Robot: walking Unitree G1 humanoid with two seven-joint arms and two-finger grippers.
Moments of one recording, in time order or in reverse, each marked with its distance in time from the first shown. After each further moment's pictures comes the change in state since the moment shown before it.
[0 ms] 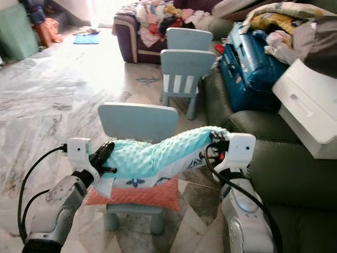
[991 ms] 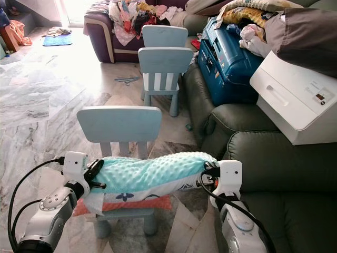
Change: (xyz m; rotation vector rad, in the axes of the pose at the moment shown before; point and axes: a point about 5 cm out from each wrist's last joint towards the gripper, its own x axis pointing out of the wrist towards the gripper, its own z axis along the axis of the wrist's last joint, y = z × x) left arm -0.010 0.038 -0.040 0.117 0.185 0.110; right arm -0.015 -0.012 -0.066 -0.023 0.224 0.037
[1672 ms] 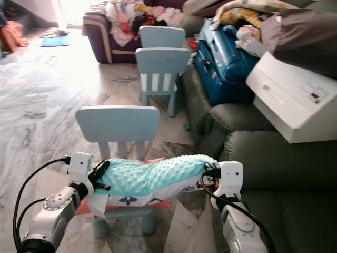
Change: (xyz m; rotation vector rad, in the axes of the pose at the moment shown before) left arm 0.003 -0.009 0.000 0.013 0.003 -0.074; right arm -0.001 -0.002 -0.002 0.006 0.002 0.011
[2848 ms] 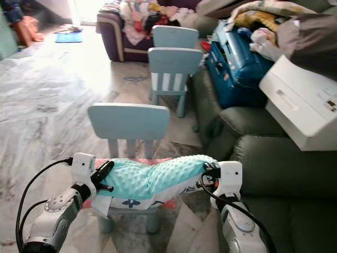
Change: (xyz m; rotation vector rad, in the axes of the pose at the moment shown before) left arm -0.001 -0.011 0.002 -0.049 -0.025 -0.057; right arm 0.000 0.001 0.001 0.000 -0.003 0.009
